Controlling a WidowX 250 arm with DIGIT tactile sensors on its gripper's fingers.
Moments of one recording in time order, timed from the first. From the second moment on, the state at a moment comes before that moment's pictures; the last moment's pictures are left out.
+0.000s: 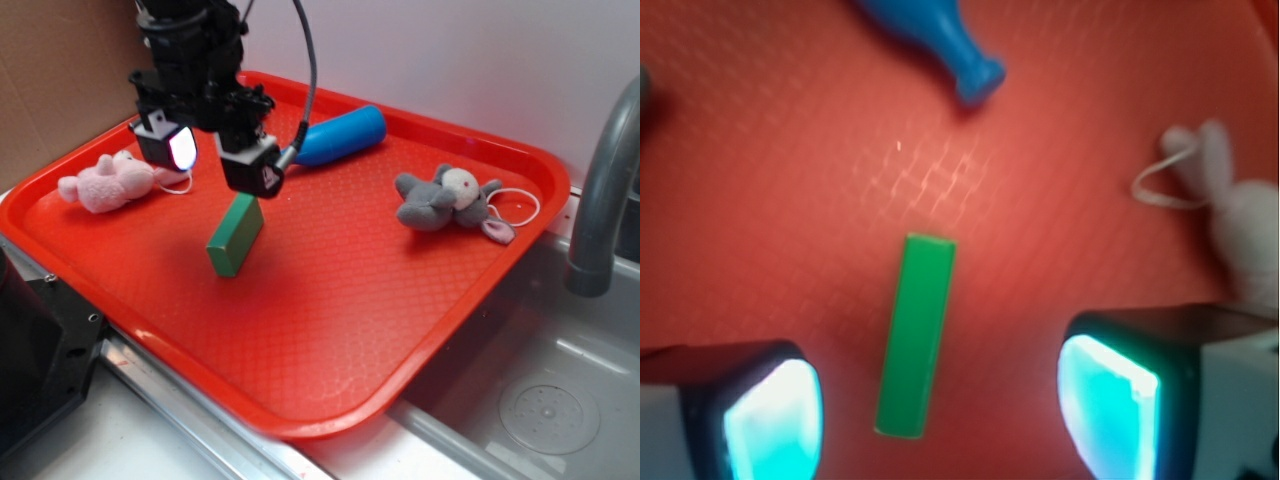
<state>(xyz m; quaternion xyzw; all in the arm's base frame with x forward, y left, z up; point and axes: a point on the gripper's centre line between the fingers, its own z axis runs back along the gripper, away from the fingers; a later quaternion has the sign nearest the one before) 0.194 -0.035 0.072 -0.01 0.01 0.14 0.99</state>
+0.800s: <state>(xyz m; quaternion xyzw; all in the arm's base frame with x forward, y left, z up) 0.194 -0.021 0.022 0.00 0.06 0.12 0.99</state>
